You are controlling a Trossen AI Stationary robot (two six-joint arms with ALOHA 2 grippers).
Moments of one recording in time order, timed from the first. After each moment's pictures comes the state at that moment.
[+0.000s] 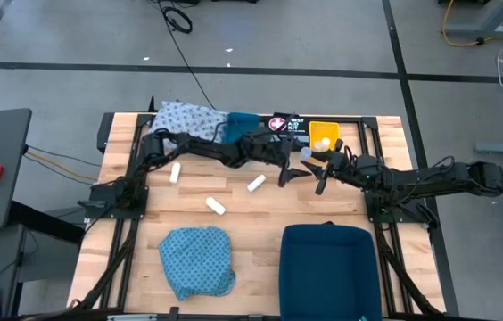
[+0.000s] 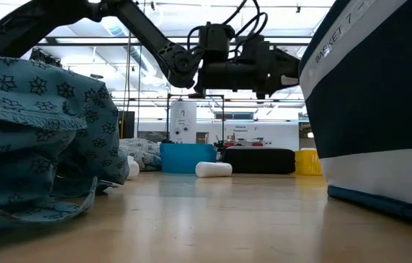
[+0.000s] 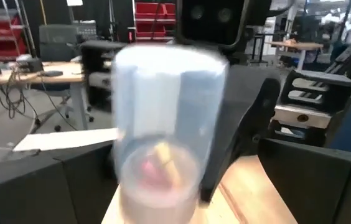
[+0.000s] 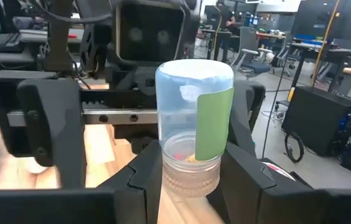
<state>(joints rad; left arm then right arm) 0.24 2.19 1.46 0.76 0.40 0.05 -0.14 0.88 0.22 0.60 0.29 -0.08</state>
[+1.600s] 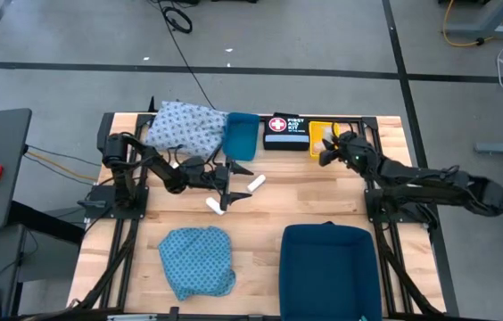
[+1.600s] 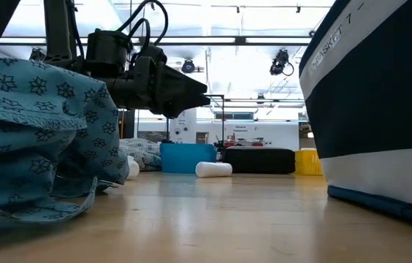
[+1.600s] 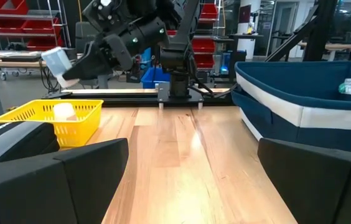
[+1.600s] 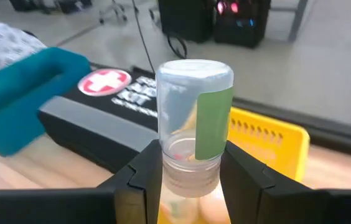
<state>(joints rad) 0.14 1.84 0.47 1.41 0.18 0.03 -0.53 0.88 0.22 0.22 0.44 0.32</state>
